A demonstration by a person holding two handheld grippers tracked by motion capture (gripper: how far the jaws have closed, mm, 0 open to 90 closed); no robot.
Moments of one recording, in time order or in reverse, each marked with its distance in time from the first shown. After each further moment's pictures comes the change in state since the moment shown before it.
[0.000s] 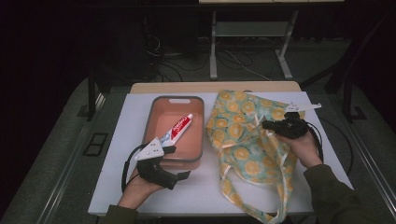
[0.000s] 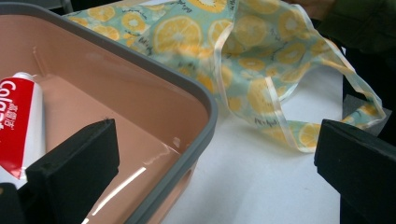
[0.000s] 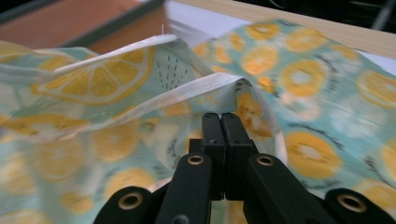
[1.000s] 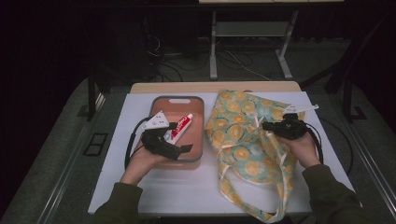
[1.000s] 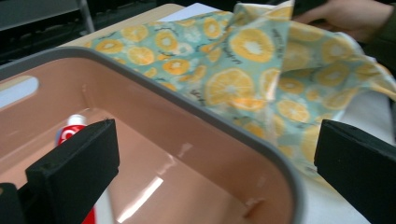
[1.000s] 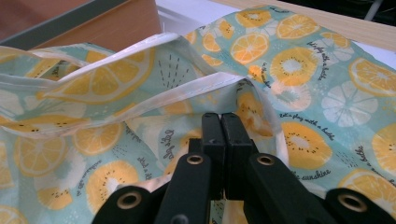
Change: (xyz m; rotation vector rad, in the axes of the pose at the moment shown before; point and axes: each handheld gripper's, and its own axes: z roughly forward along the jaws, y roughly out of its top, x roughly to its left) left arm 0.051 0.049 0.022 0.032 0.053 0.020; right arm 0.001 -0.004 0.004 0.028 -0.022 -0.026
